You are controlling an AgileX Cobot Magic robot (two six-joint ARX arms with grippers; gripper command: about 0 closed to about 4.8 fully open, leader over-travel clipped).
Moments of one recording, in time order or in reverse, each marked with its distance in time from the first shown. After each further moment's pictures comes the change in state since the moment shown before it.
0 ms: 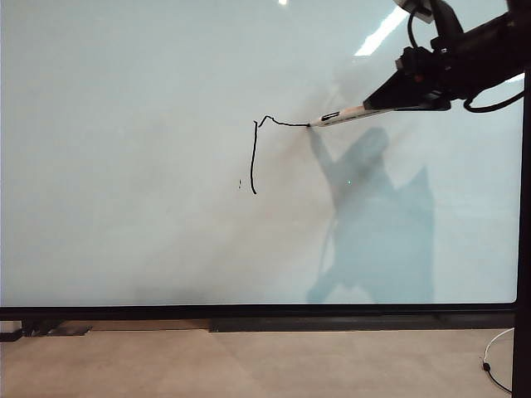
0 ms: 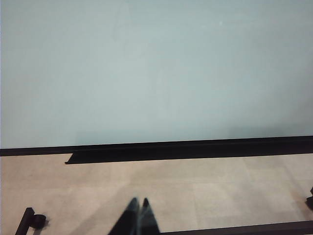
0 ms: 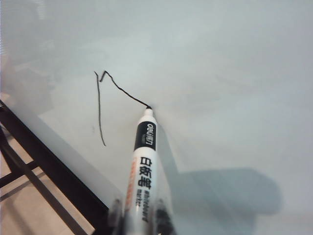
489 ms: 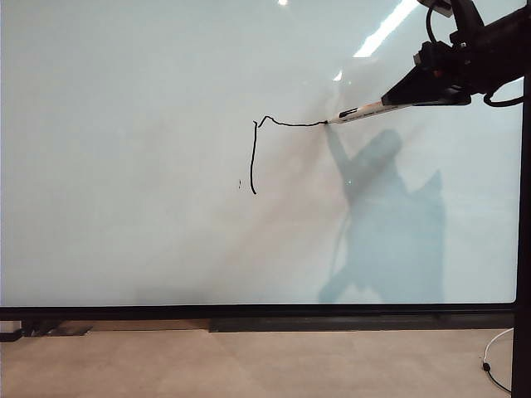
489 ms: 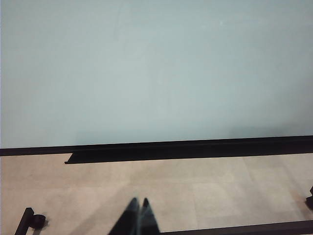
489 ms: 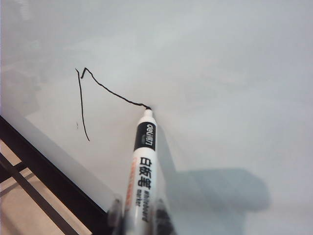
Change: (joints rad) left arm 0.000 0.000 0.000 0.000 0.000 0.000; right arm -0.046 -0.042 -0.021 -0.018 0.003 -0.007
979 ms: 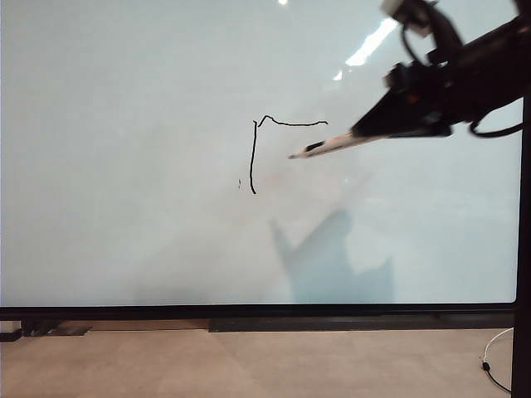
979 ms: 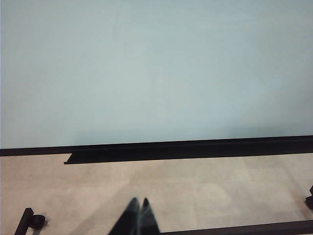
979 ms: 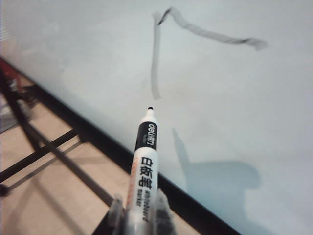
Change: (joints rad) left arm 0.000 0.000 0.000 0.000 0.000 0.000; right arm 0.221 -0.100 -0.219 0.051 0.148 0.053
